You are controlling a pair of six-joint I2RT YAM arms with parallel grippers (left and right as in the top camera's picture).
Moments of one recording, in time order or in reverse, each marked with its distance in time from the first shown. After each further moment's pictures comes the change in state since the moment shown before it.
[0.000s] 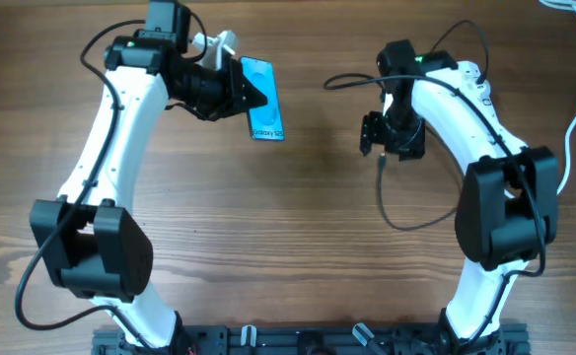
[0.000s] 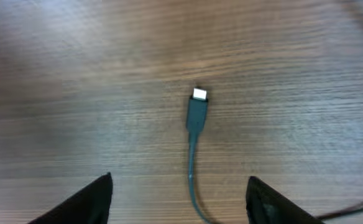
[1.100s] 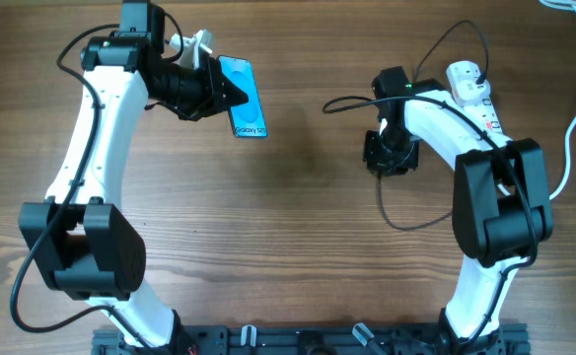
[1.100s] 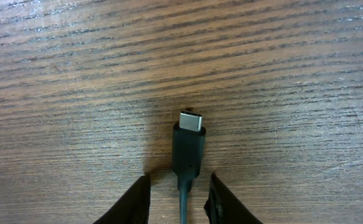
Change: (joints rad) left arm 0.069 0.000 0.000 -0.039 -0.004 0.028; right arm 0.003 0.021 -0.175 0.188 0.000 0.040
